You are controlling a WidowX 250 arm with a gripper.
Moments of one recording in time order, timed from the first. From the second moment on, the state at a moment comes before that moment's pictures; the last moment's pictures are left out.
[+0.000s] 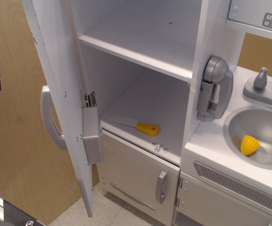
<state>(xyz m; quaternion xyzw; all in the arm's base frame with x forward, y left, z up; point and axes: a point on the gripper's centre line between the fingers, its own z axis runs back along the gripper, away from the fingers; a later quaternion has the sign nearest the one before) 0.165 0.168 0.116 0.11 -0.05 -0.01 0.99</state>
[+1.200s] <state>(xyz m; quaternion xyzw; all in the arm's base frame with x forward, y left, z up) 0.235 0.157 0.116 0.08 -0.05 0.08 0.99</state>
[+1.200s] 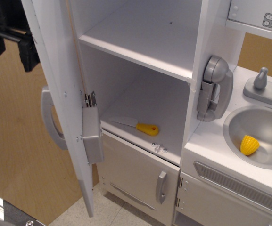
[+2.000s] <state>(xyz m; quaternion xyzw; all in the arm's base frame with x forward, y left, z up) 0.290 0.125 0.094 0.10 -0.08 0.12 0.98</state>
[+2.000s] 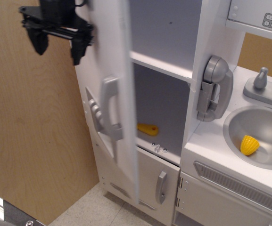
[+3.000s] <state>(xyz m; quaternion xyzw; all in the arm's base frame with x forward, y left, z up) 0.346 0.124 0.097 0.11 -0.08 0.18 0.97</state>
